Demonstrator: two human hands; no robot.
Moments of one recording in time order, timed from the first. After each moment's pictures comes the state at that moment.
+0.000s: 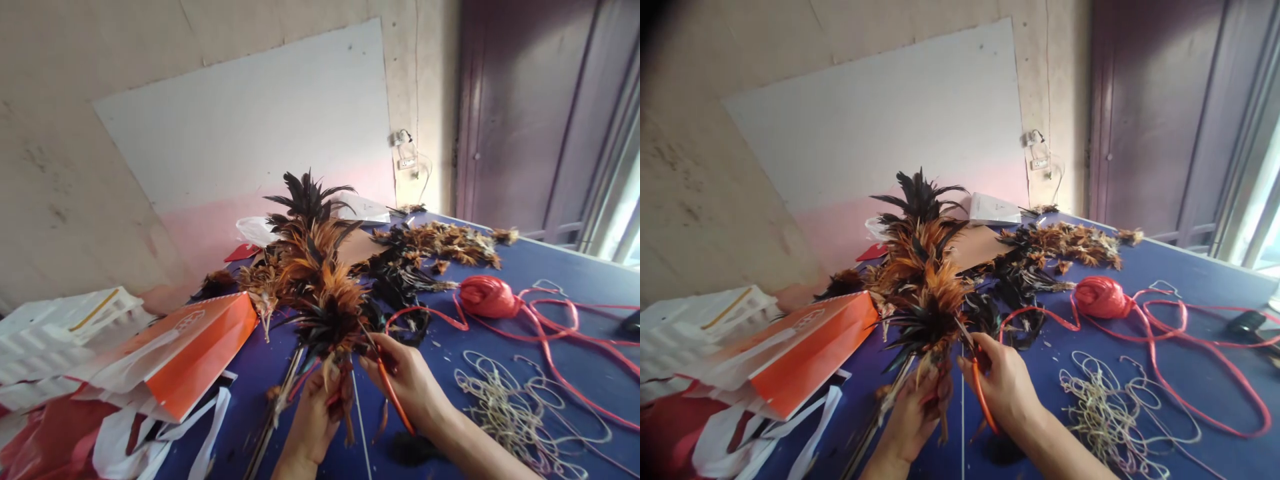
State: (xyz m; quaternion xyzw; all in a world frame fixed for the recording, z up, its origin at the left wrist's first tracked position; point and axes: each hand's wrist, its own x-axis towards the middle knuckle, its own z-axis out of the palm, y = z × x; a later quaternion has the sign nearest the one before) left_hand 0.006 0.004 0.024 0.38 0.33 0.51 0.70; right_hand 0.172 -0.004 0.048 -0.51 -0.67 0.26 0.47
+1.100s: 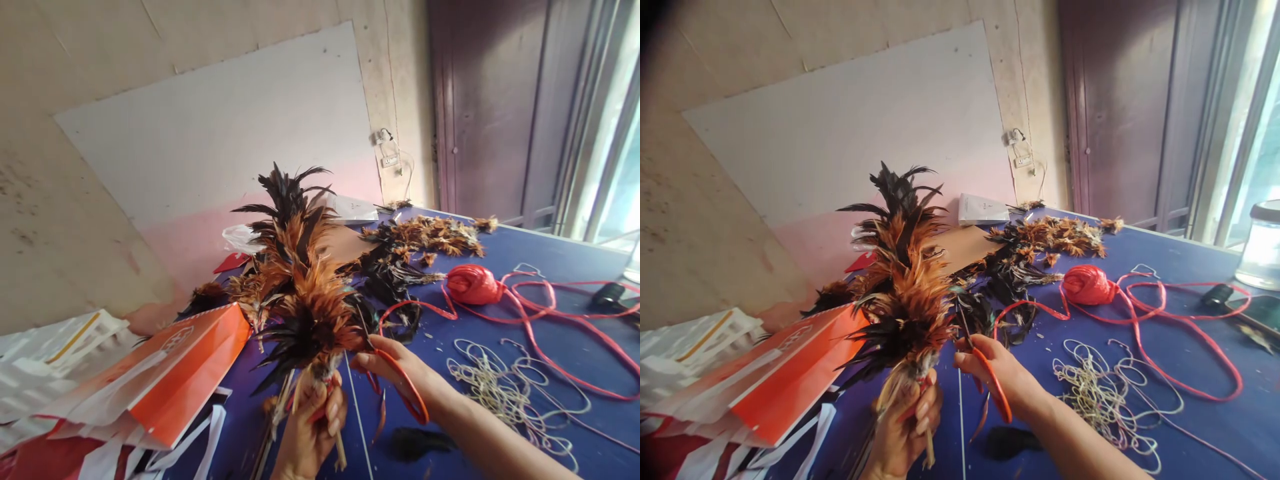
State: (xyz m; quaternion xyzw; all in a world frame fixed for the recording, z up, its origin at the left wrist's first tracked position) left_hand -0.005 0.001 0.026 0.38 0.20 0.47 0.77; right_hand 0.179 -0.004 0.054 -0.40 -0.54 0.56 0.49
